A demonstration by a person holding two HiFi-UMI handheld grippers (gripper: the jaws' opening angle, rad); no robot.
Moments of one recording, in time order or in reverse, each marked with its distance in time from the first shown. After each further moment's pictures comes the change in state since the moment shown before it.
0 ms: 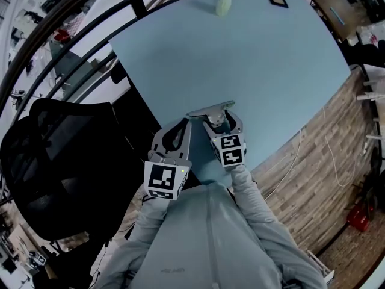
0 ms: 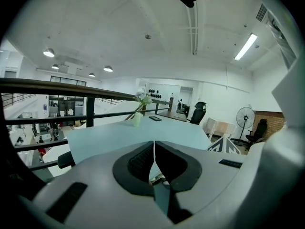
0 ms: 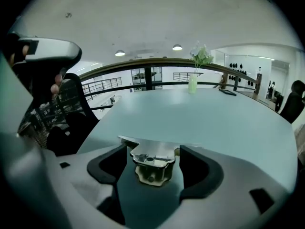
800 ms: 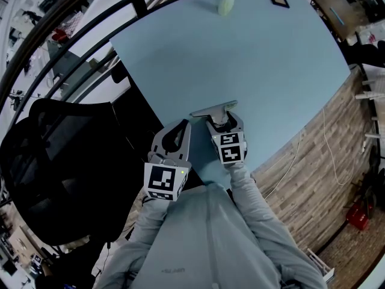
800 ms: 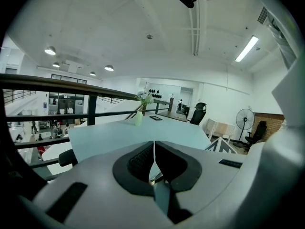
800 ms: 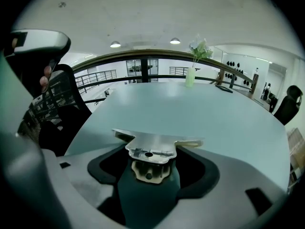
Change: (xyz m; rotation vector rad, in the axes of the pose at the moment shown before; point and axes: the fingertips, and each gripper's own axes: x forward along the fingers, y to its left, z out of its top) left arm -0.007 0.014 -0.008 -0.017 0.005 -0.006; right arm 0.012 -0.003 -0.012 -0.005 0.082 -0.070
